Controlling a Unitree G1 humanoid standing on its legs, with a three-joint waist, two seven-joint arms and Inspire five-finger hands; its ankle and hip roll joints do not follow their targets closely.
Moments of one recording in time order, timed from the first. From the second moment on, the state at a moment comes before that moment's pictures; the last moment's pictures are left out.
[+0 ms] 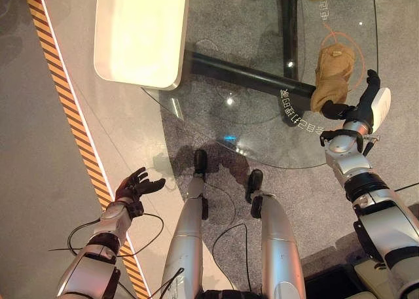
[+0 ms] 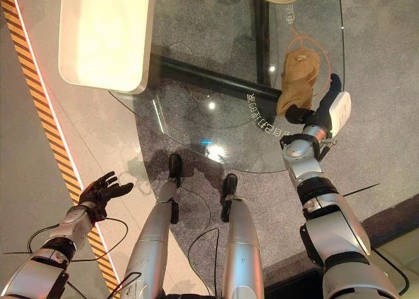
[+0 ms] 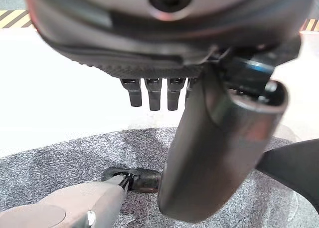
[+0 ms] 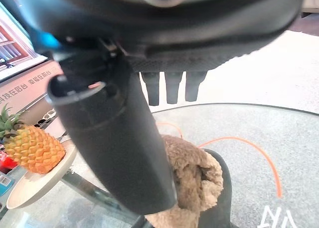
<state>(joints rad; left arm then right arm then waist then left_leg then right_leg) -0.47 0.48 -0.23 1.11 -0.70 -0.09 -0.03 -0.90 -0.60 0.38 0.92 0.28 -0.01 -0.75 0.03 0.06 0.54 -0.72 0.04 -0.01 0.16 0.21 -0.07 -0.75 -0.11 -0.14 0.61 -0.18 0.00</state>
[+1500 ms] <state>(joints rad) -0.45 0.41 -0.22 1.09 -0.69 -0.11 -0.02 -0.83 -0.57 0.37 0.64 0.32 0.06 -0.79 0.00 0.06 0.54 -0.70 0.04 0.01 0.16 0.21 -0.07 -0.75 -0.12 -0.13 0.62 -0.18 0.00</state>
